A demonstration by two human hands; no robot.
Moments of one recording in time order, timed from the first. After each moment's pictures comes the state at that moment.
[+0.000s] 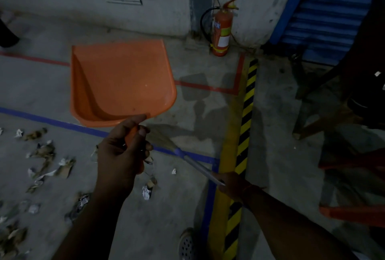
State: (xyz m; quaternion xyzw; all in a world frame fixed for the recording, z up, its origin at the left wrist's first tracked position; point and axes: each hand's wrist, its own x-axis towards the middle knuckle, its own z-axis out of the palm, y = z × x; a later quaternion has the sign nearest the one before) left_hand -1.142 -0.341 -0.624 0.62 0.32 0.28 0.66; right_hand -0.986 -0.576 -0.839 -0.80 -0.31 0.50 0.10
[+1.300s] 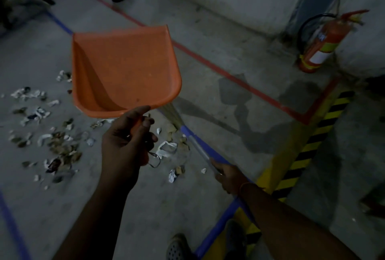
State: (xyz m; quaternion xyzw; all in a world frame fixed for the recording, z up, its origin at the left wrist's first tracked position) left_hand -1.178 -0.274 -0.613 0.52 0.47 0.42 0.58; right_hand -0.962 -0.408 -0.846 -0.71 -0.37 0.55 0.25
